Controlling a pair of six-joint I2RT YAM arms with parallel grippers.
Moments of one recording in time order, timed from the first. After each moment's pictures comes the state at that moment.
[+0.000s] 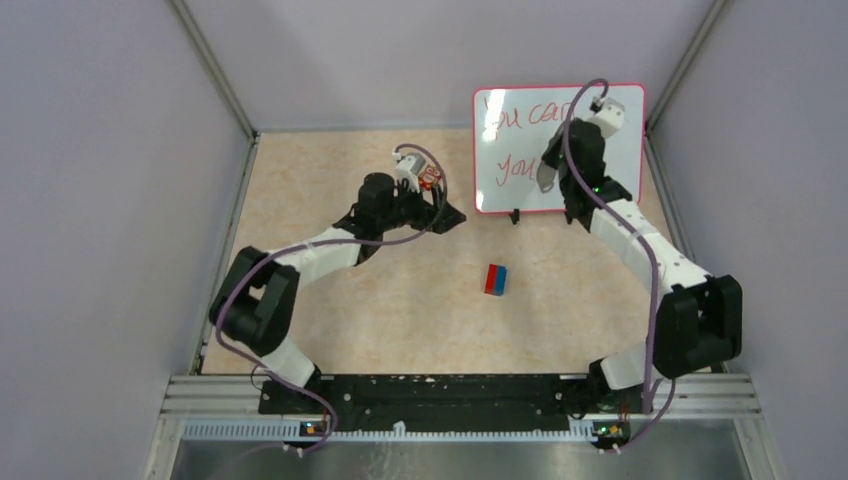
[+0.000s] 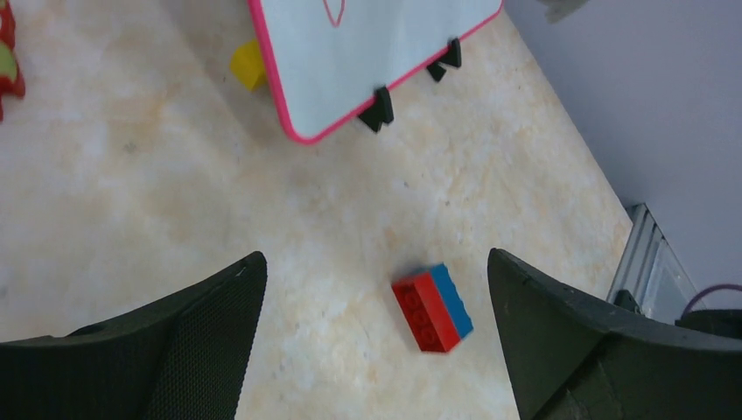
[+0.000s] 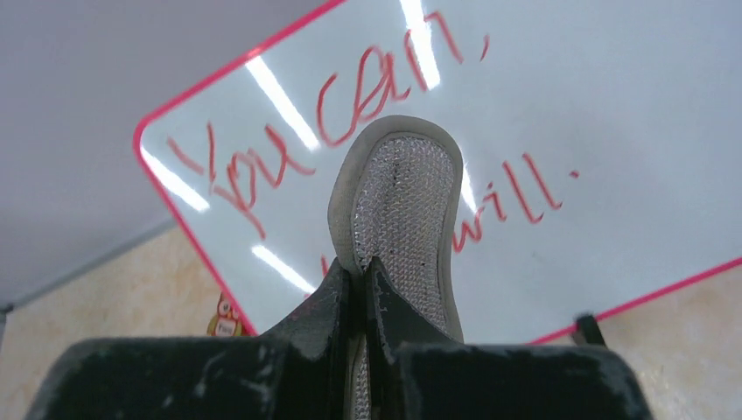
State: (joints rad) left arm -0.50 1.55 0.89 0.33 0.45 -0.49; right arm 0.37 1.40 1.14 -0.03 0.46 0.54
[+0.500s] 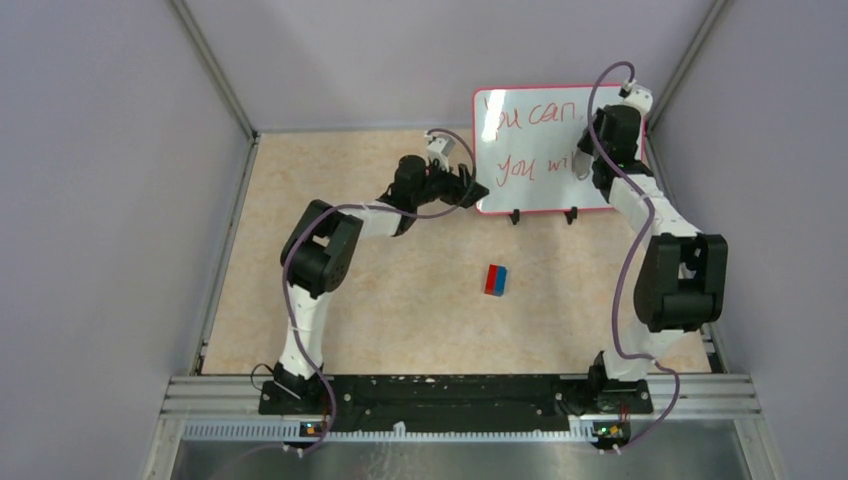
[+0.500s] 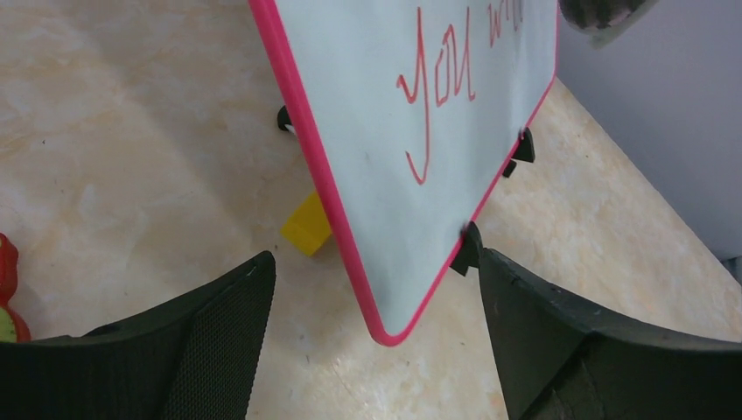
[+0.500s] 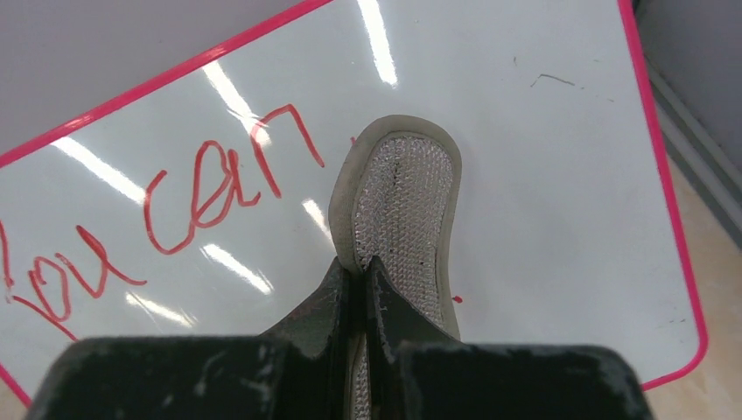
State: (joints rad) left arm -0.51 2.12 1.33 0.62 0.47 -0.42; right arm 0.02 1.69 1.31 0.10 0.19 0.39
